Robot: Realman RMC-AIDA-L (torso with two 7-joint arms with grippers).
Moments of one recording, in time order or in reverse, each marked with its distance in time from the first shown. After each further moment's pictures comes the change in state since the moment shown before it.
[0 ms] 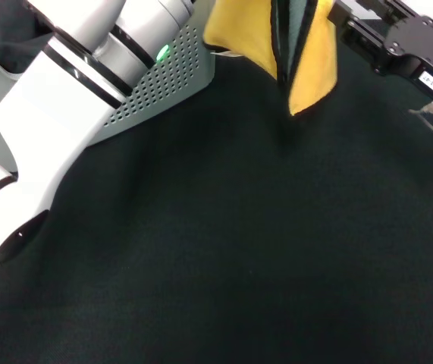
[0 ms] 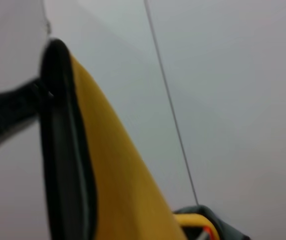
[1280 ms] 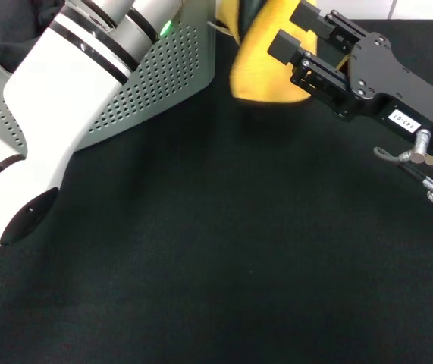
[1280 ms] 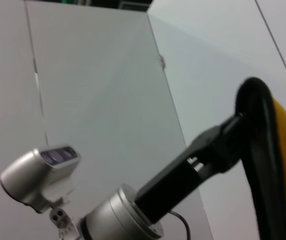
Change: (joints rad) left arm -0.059 -0.005 -0.021 -0.035 -0.080 -0.046 0.136; right arm -0.069 0.000 -0.199 -0.161 0.016 0.179 0.058
